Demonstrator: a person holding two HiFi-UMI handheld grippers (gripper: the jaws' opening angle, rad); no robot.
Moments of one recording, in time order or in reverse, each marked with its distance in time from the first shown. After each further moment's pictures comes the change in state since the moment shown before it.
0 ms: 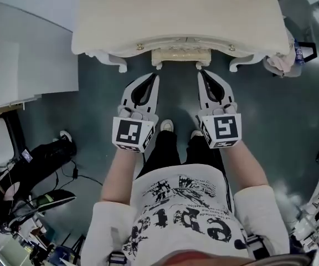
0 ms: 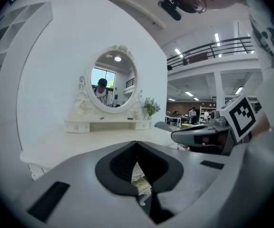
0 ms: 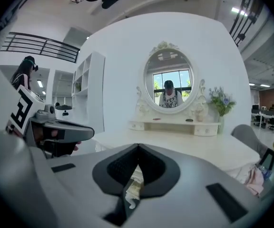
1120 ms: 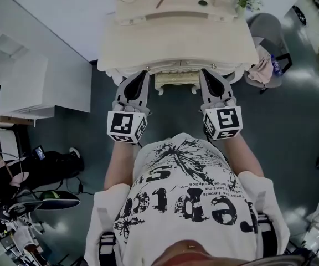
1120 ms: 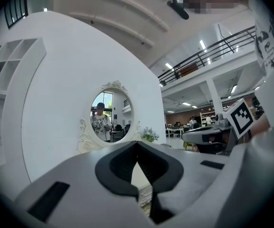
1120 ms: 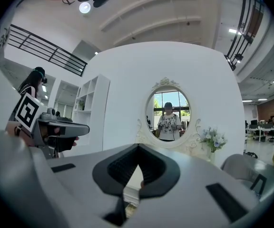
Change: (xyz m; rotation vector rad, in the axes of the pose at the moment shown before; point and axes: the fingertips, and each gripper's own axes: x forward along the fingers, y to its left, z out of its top) left arm -0.115 -0.030 0.190 0.118 -0.236 0.026; right arm -0.128 0.018 0.179 -0.074 -0.230 -0.033
